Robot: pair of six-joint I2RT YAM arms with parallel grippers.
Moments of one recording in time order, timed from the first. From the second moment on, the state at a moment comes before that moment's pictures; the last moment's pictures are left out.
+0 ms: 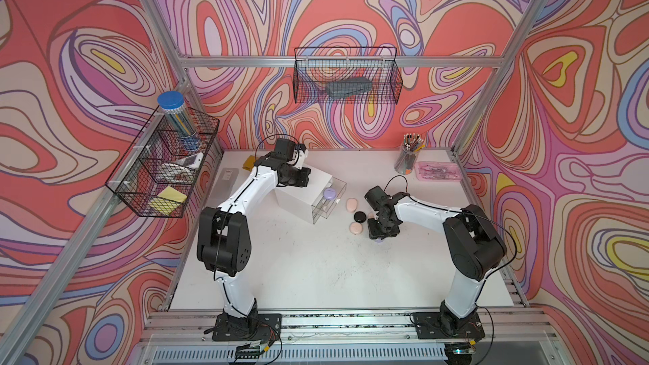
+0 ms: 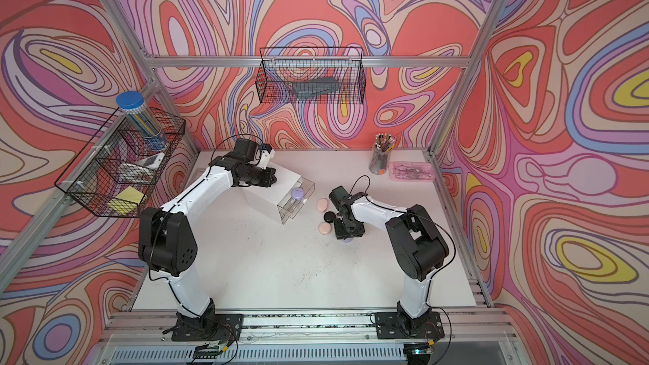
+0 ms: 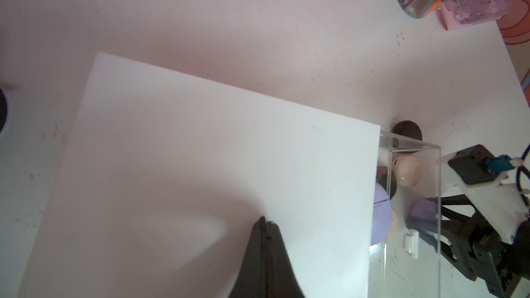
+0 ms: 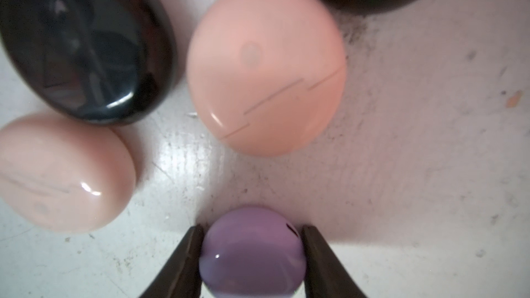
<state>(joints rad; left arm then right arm) -0.25 1.84 1.57 -0.71 0.27 -0.06 0.52 1.83 1.15 -0.77 0.01 0.38</state>
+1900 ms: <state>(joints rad) -0.26 1.84 1.58 -0.71 0.25 -0.06 0.63 2.11 2.09 -0.96 -0.16 0.19</state>
